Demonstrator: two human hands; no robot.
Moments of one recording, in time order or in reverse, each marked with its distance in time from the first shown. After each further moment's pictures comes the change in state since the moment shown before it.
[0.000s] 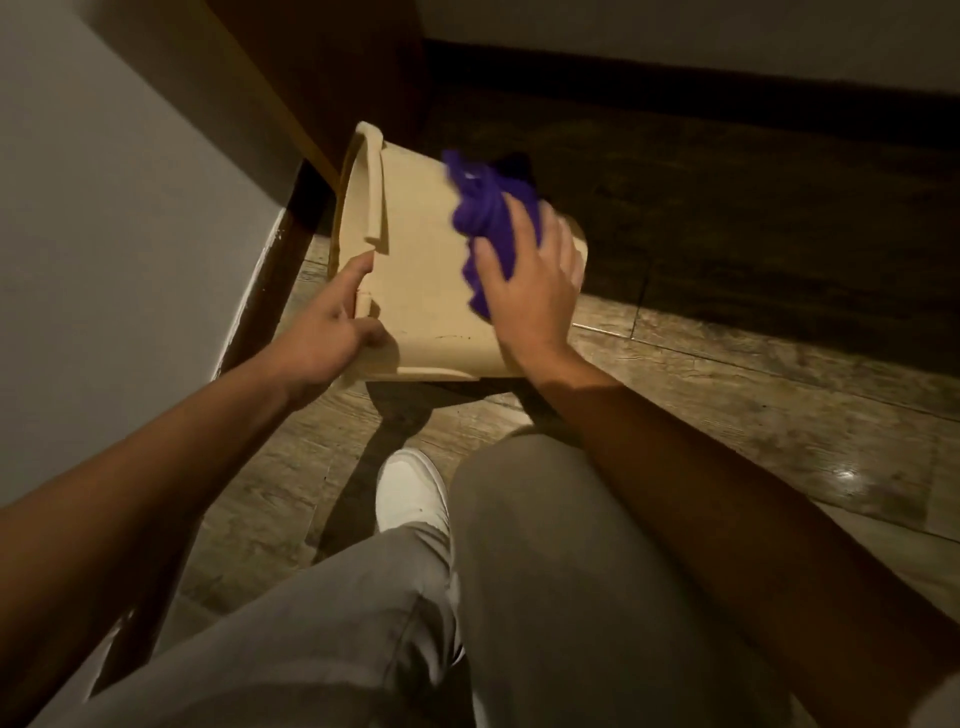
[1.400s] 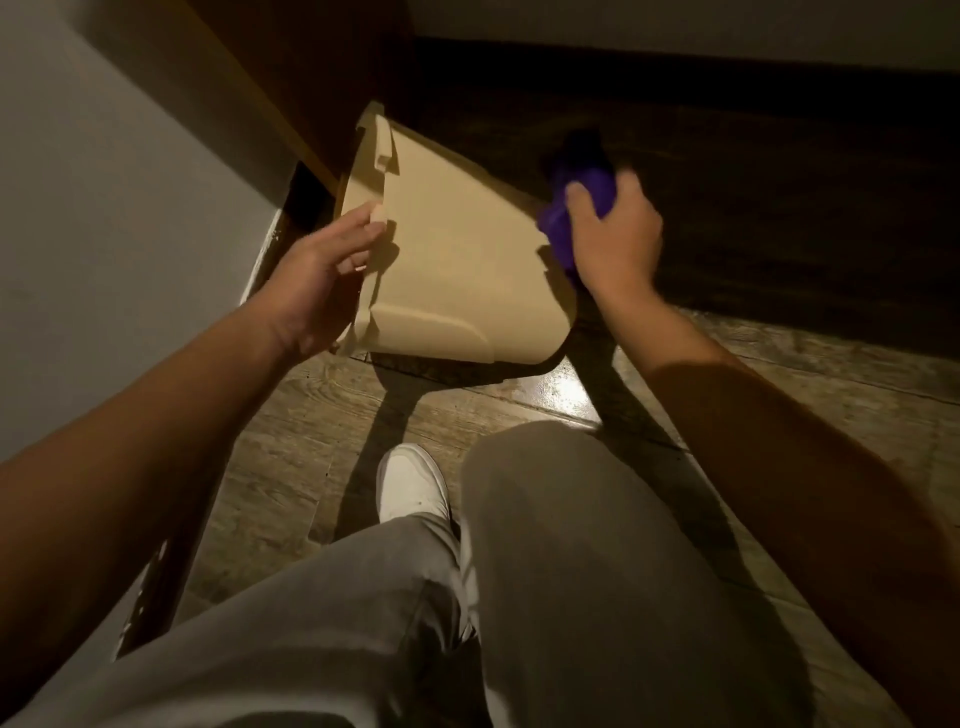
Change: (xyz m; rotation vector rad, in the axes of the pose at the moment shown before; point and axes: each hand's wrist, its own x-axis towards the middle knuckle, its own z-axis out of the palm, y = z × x) left_hand 0.017 0.033 -0.006 -0.412 -0.076 -0.041; right_hand 0.046 0.037 -0.079 0.235 -0.013 0.296
